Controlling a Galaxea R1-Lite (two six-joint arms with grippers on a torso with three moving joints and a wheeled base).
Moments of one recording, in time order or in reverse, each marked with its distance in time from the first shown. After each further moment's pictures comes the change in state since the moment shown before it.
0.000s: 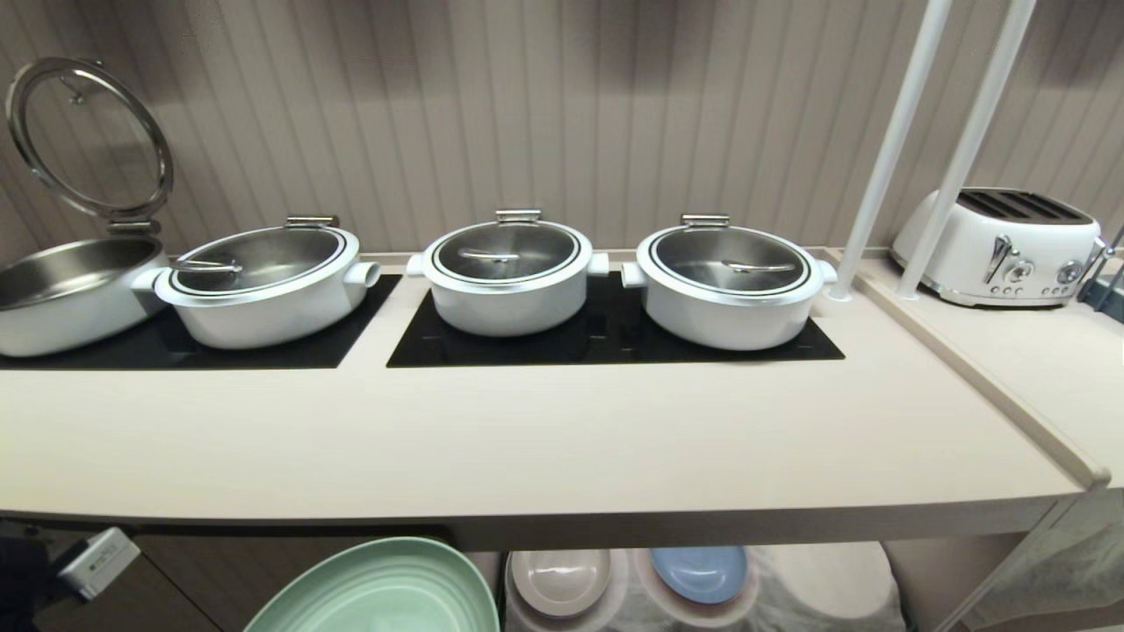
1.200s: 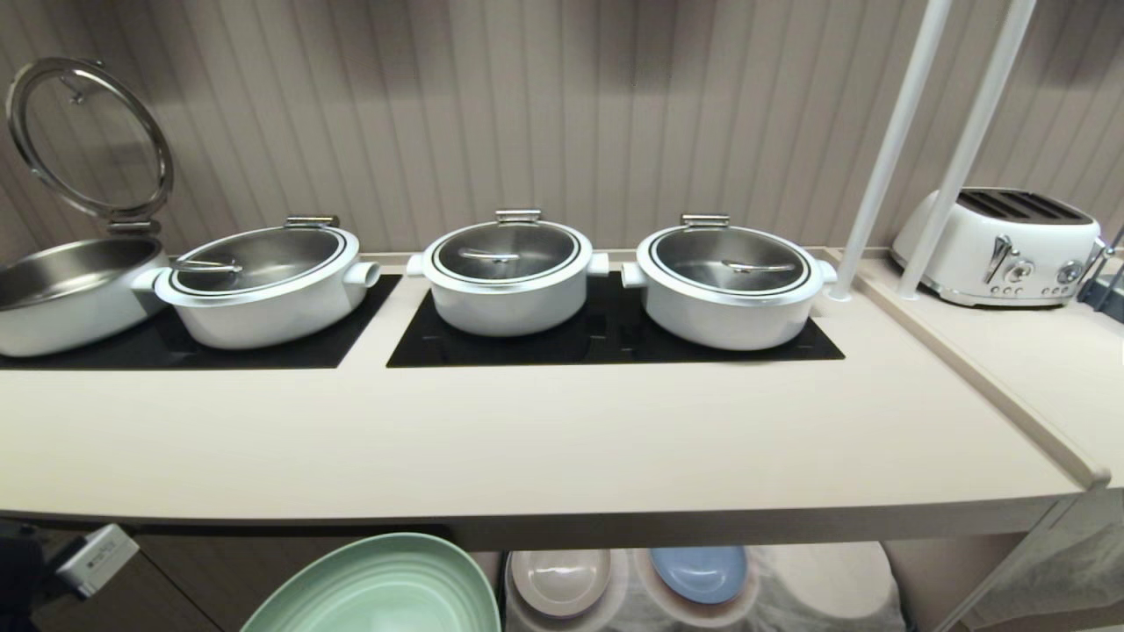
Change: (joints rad) left arm -0.013 -0.009 -0.004 -0.004 0.010 0.000; right arm 0.000 0.000 0.000 0.000 0.000 0.000
